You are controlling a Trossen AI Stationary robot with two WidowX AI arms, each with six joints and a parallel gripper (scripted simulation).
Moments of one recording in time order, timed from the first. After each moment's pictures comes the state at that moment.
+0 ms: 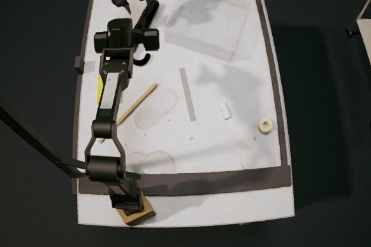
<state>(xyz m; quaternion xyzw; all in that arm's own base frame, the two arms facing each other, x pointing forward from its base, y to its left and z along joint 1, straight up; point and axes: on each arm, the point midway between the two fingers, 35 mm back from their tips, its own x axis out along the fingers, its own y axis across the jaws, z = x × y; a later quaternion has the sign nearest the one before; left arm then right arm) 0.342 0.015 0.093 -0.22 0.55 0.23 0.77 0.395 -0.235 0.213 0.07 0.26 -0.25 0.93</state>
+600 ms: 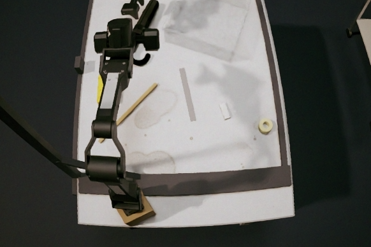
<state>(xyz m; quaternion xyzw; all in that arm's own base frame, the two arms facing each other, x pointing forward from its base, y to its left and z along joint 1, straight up) 0.351 0.015 0.083 -0.46 0.45 0.46 0.62 0.395 -0.235 0.213 0.07 0.26 -0.25 0.93</state>
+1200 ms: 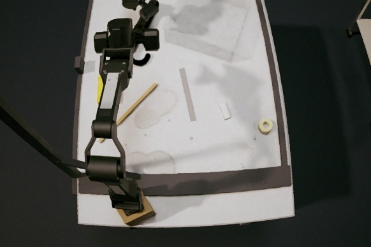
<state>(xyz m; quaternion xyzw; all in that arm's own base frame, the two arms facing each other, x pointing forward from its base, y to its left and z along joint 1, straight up) 0.361 0.021 0.071 -0.65 0.26 0.64 0.33 0.395 -0.235 0.213 0.07 0.26 -0.25 0.93</state>
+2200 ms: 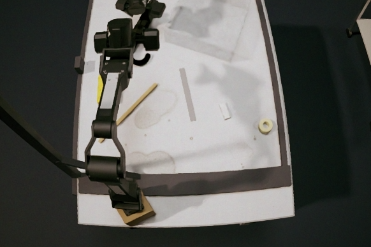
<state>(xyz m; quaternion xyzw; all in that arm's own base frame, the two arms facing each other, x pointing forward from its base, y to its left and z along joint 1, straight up) 0.365 0.026 0.052 -0.70 0.11 0.70 0.11 0.395 -0.235 0.213 0.07 0.26 -0.25 0.93</state>
